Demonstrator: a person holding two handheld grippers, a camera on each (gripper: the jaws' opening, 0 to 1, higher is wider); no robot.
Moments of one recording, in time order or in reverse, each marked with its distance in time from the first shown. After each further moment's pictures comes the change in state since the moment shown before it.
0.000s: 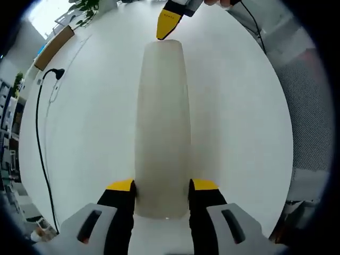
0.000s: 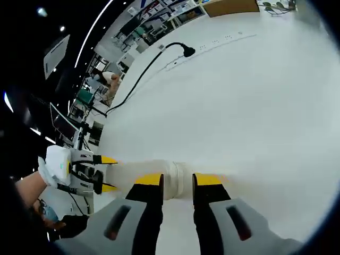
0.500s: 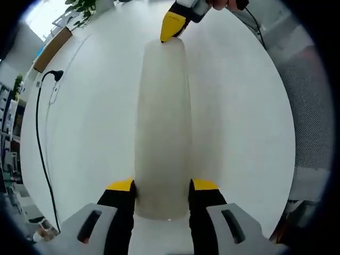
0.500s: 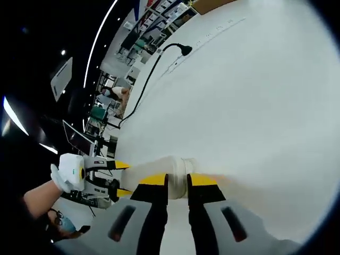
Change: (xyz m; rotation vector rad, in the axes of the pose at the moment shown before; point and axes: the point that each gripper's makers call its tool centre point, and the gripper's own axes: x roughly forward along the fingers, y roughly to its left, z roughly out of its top) left arm 0.001 0.001 0.001 -0.002 0.014 0.003; right arm 0.003 0.012 -0.007 0.080 -0.075 0.136
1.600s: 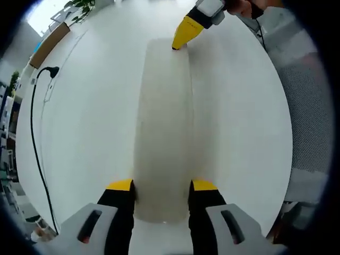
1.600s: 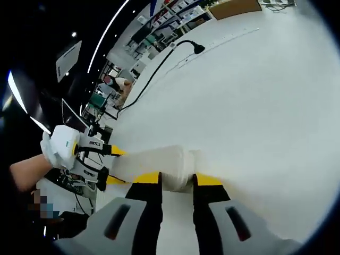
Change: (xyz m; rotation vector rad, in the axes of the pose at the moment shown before) left arm 0.001 -0.002 0.000 -0.010 0.024 -0.044; right arm 0.003 -0.009 -0.016 -0.187 -0.028 -0.063
